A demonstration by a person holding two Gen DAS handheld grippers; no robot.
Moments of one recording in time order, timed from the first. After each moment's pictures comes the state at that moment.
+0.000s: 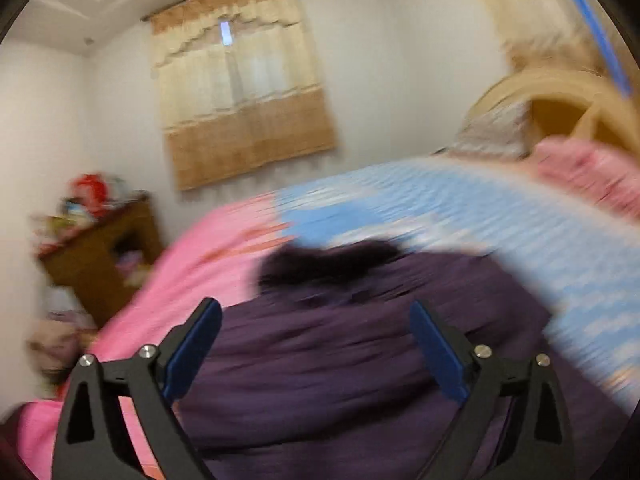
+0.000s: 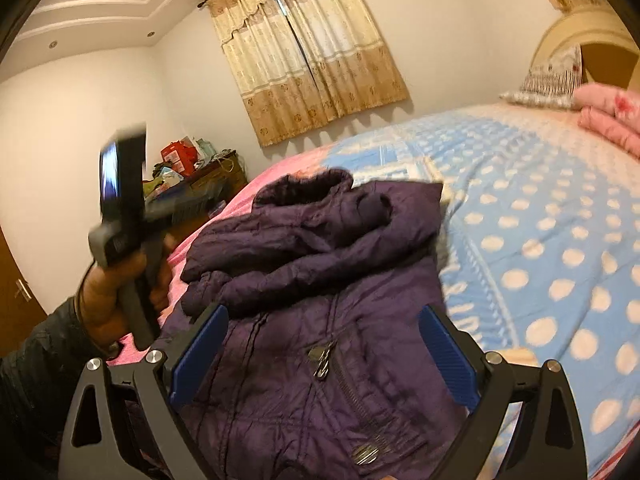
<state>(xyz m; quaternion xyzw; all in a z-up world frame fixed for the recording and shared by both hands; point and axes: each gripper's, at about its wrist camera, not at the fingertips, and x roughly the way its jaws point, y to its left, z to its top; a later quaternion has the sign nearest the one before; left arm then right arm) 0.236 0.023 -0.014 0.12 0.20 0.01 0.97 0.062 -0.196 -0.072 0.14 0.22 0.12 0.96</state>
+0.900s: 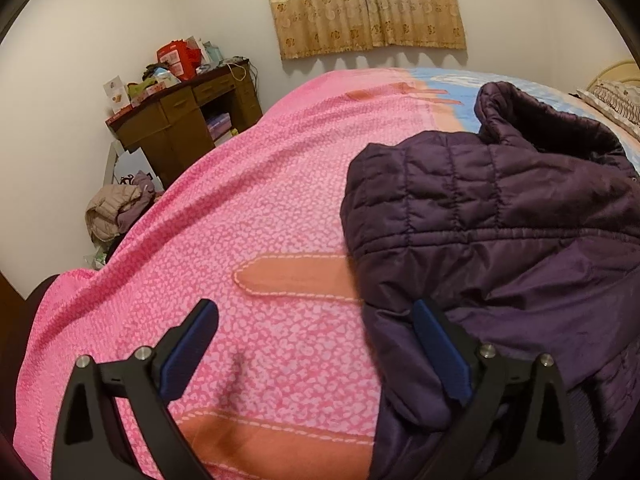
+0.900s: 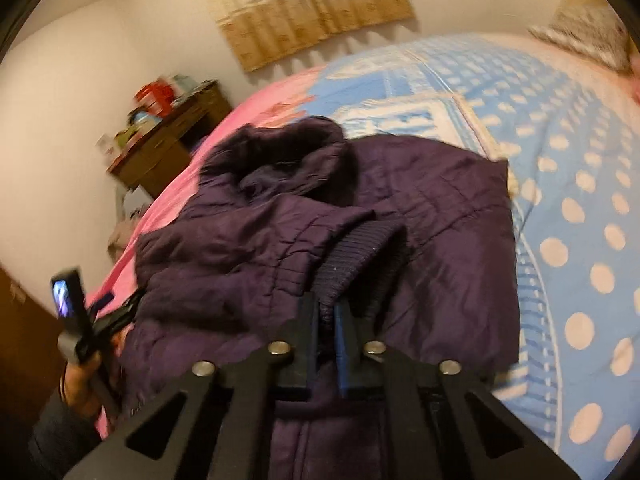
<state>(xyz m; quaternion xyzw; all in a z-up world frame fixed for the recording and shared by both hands) 0.283 0.163 -0.110 0.02 0.37 0.17 0.91 0.266 -0.180 -0.080 0.12 0.37 0.15 0.91</state>
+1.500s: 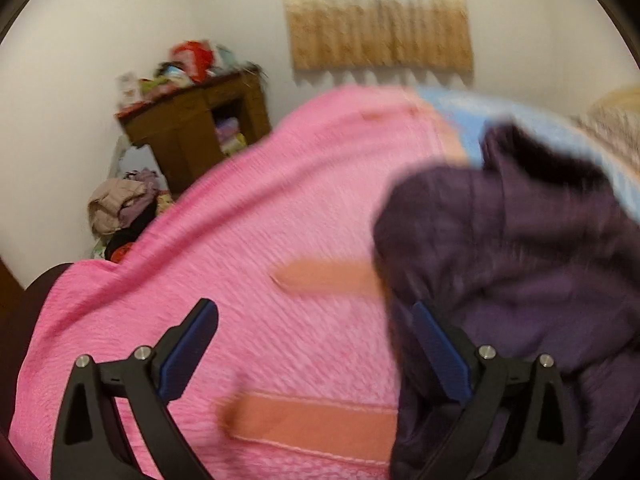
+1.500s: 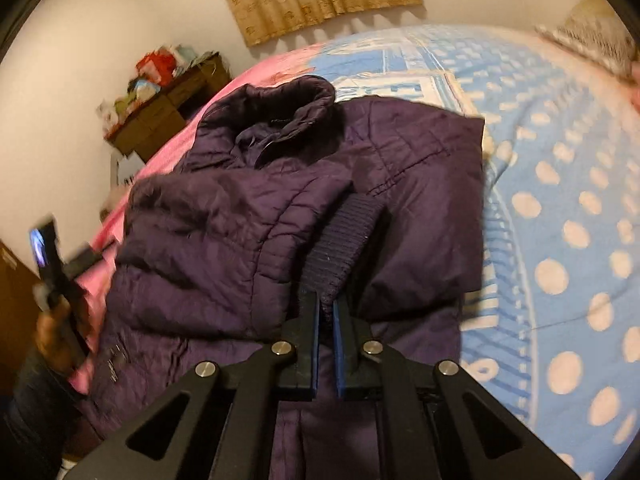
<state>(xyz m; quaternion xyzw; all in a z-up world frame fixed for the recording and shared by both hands) 0.257 0.188 -0.076 -0.02 0.32 0.18 0.93 0.238 -0.189 -0.101 0.07 0.41 0.14 0.90</state>
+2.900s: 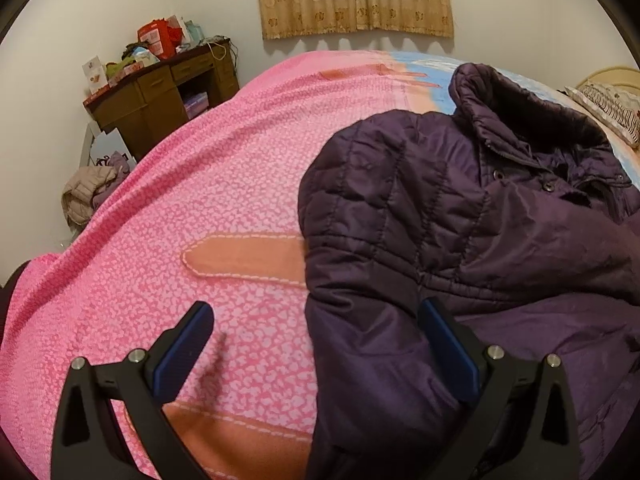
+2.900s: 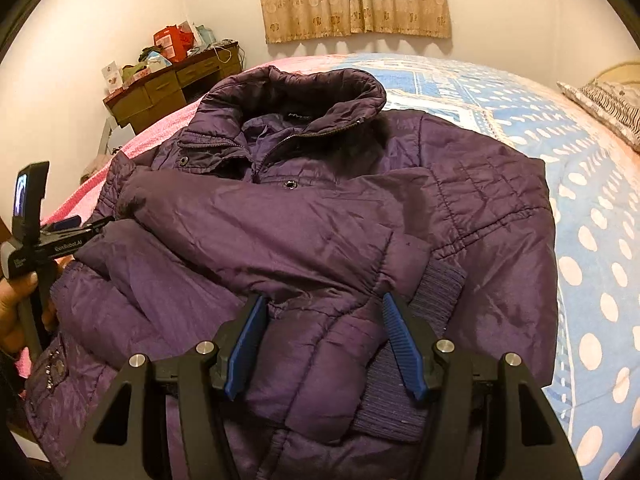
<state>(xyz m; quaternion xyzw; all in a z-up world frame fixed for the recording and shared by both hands) 0.301 0.140 -0.128 0.00 0.40 0.13 0.91 0.283 -0.135 -0.135 -0.01 0.38 0.13 0.92</state>
